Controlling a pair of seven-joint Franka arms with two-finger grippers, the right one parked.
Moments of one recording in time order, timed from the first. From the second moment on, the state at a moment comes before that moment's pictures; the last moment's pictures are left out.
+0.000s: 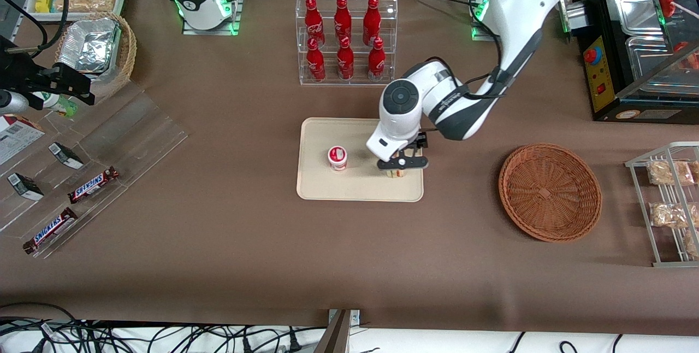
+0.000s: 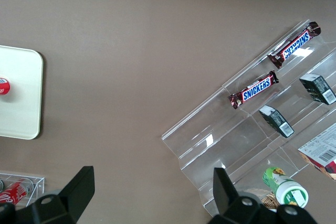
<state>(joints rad) -0.14 0.66 -0.57 -1.61 0.46 2.04 -0.98</state>
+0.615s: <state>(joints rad) 0.00 0.56 -0.58 -1.36 0.44 1.74 -0.95</state>
